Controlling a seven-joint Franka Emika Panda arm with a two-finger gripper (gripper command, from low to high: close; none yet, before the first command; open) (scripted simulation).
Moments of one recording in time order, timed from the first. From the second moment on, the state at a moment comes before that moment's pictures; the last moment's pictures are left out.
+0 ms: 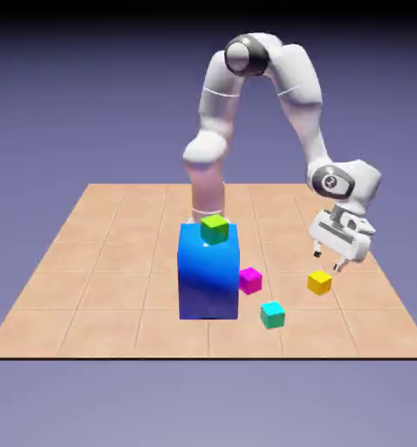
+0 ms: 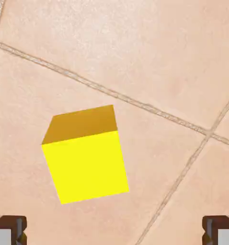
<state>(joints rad) 1.36 0.28 -0.30 -2.44 -0.56 2.38 0.17</state>
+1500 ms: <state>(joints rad) 0.39 -0.57 -0.10 -2.76 -0.65 2.01 -0.31</state>
